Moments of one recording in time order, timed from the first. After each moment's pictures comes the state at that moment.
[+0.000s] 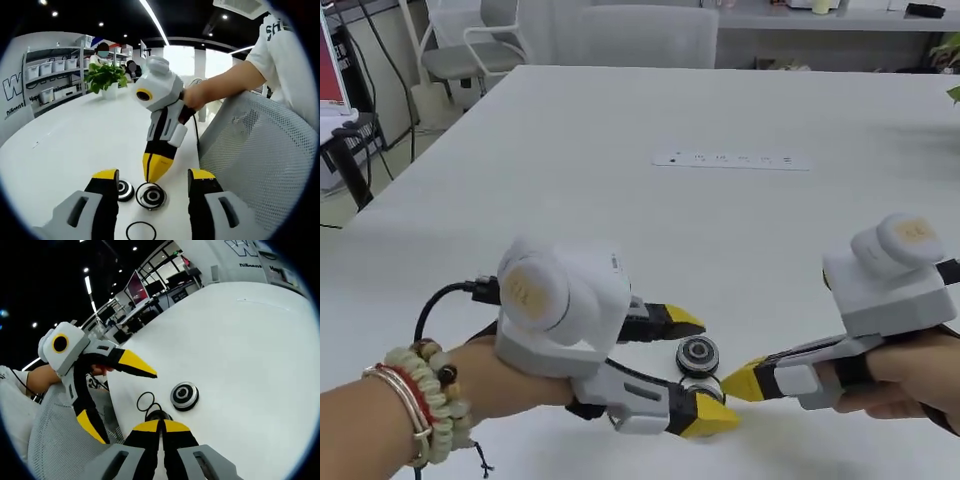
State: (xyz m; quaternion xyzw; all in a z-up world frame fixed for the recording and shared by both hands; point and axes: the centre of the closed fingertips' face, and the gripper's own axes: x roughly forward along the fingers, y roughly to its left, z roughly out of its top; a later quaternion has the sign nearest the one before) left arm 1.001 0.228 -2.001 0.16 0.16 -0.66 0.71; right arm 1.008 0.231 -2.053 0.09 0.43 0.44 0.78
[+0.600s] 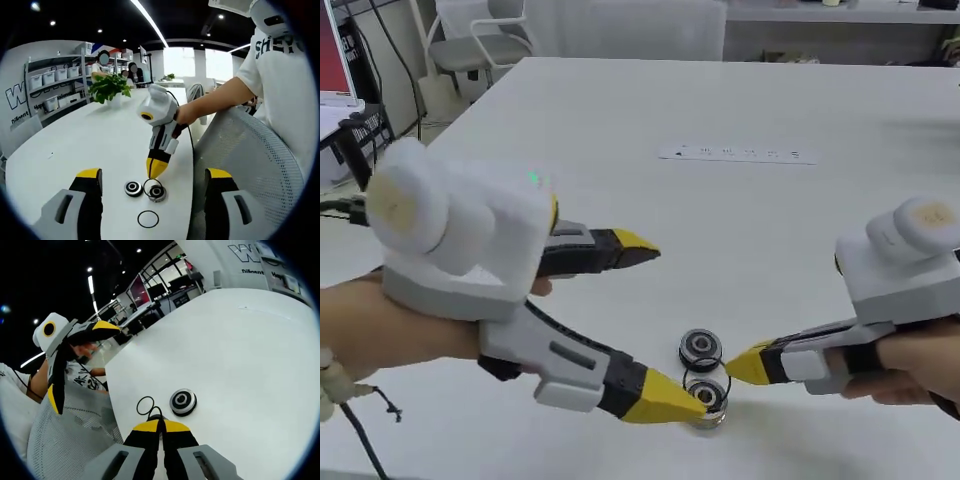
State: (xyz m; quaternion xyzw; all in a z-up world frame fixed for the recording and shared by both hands) left arm 0.996 0.274 -1.942 0.17 0.14 -0.65 0.73; right arm 1.010 0.231 -2.041 0.07 0.41 0.44 0.79
